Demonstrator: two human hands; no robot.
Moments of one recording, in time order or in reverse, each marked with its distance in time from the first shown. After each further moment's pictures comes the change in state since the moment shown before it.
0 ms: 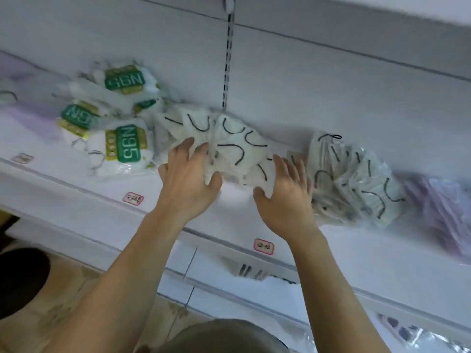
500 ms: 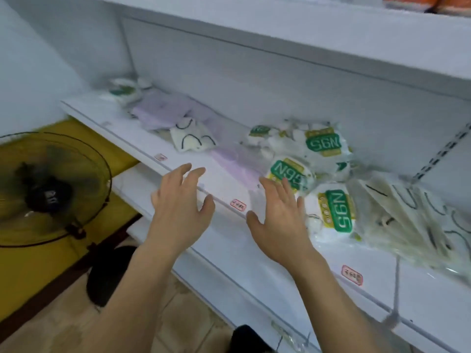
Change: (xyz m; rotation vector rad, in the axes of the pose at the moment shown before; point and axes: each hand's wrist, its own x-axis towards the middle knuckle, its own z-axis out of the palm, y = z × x) left_hand -0.011 -0.344 -0.245 0.070 0.194 -0.213; right_hand 0.021 -0.370 0.204 0.081 -0.202 -0.365
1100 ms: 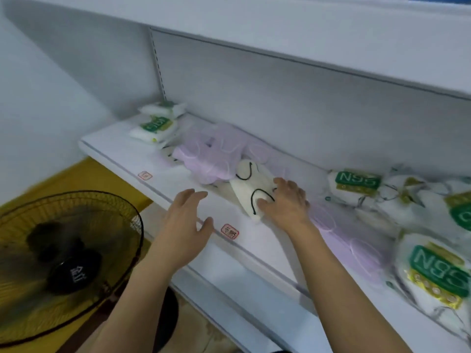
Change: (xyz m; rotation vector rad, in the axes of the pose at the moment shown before) left_hand 0.208 -0.228 -0.029 -0.060 -0.203 -0.071; right_hand 0.296 -0.106 0.148 -0.024 -0.120 0.343
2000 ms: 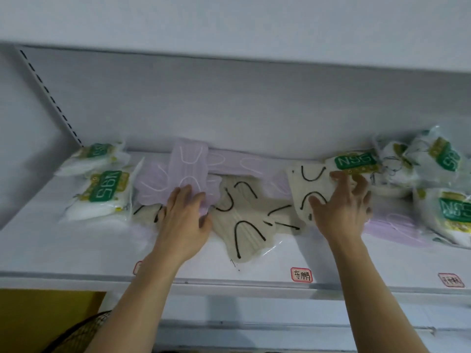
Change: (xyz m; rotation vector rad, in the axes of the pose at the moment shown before) left_hand 0.236 -0.106 -0.002 0.149 -0.203 0.542; right_hand 0.018 -0.044 0.036 -0.009 0.912 0.549
